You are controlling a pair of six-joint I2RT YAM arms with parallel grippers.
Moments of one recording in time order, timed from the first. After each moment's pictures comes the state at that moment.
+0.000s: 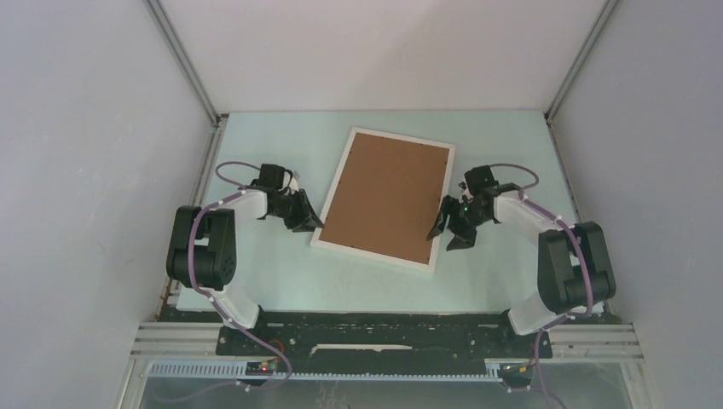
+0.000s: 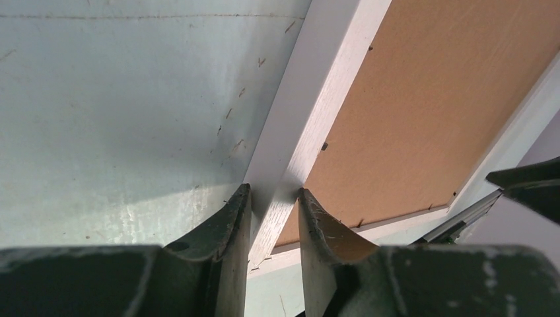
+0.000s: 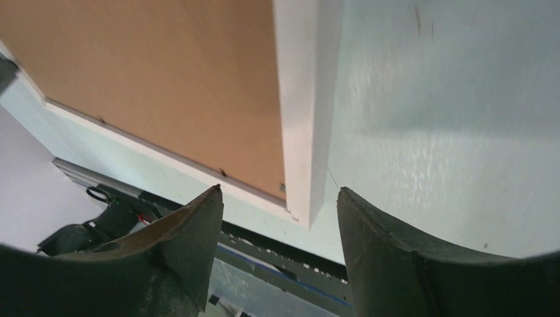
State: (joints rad) left arm -0.11 1.69 0.92 -0.38 0.47 -0.48; right arm 0.22 1.59 0.97 -0.65 -0.42 0.58
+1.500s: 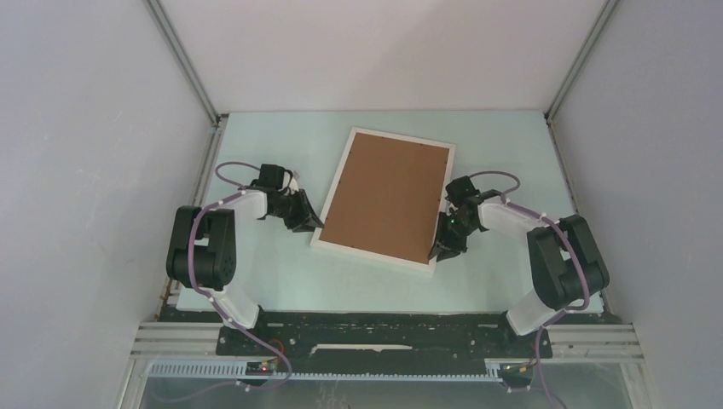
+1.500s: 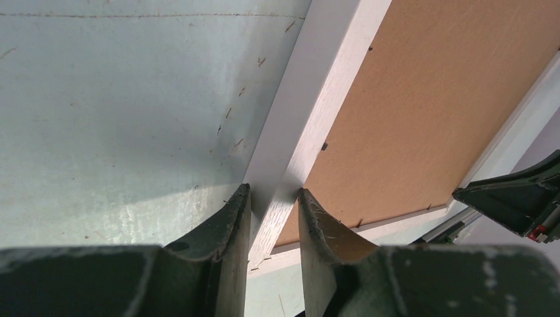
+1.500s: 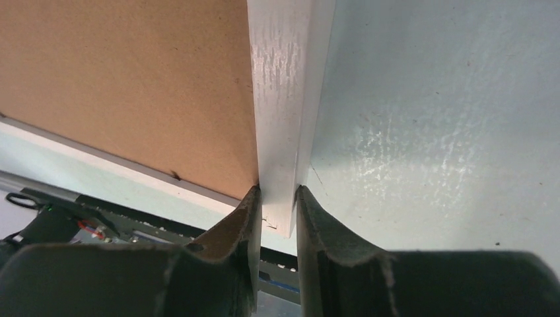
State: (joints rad) left arm -0.11 1.69 0.91 -0.37 0.48 -0.49; right arm 0.35 1.60 0.87 -0.63 -0.33 0.60
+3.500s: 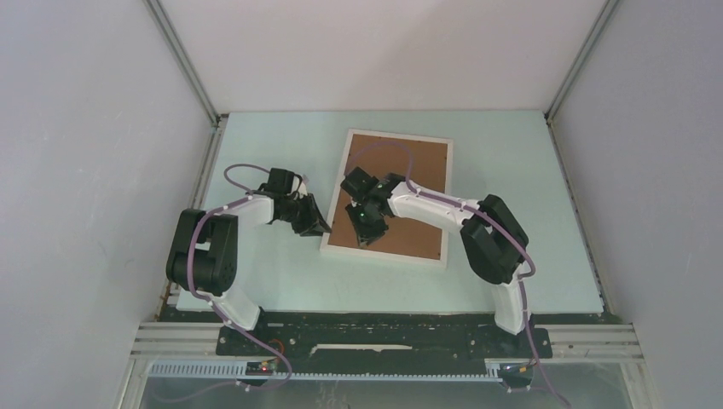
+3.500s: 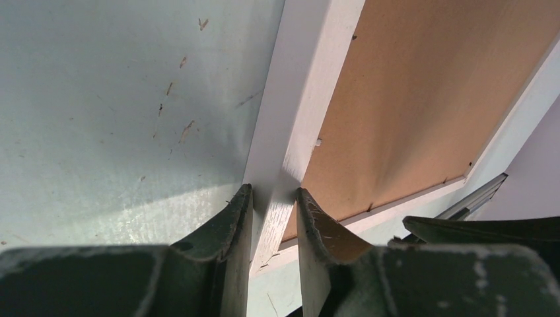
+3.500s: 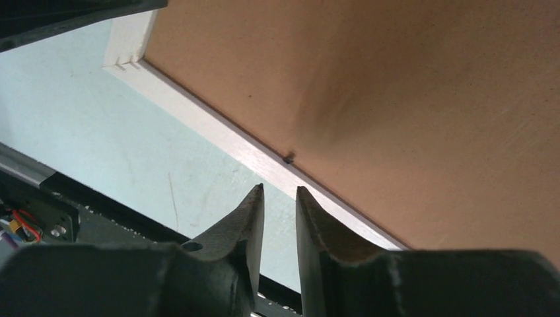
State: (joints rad) left arm -0.18 1.66 0.86 -0.33 0.48 -0.52; right arm 0.87 2.00 1.59 -0.79 -0.11 0.47
